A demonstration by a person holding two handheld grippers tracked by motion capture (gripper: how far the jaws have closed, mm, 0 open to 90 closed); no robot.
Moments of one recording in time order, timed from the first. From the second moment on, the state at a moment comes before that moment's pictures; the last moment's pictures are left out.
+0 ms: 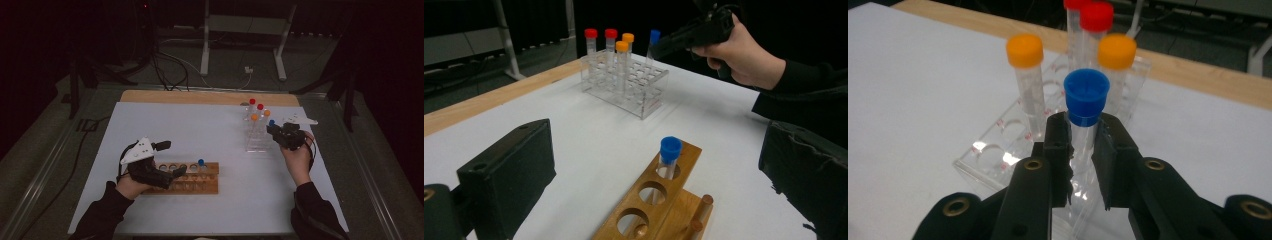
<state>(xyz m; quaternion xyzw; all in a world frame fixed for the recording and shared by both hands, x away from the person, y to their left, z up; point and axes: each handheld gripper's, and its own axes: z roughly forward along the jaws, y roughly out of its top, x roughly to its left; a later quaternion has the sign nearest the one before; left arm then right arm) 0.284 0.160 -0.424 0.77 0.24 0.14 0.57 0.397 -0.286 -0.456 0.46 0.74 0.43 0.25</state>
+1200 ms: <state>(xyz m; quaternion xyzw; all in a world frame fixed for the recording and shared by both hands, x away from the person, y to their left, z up) 0.291 0.142 -0.403 0.79 0.22 0.12 0.57 0.357 -0.228 -0.414 0.35 0.78 0.48 0.22</state>
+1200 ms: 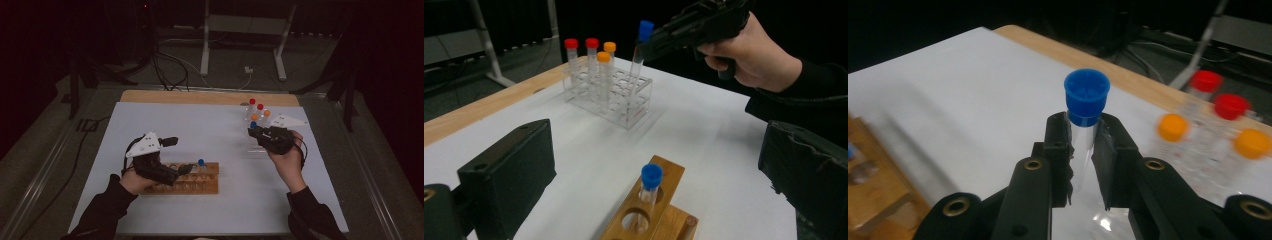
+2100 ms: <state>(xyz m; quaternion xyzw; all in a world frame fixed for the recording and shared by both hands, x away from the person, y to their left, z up) 0.338 0.081 -0.372 0.80 0.19 0.11 0.56 0.335 -0.185 -0.410 0.28 0.81 0.49 0.18</state>
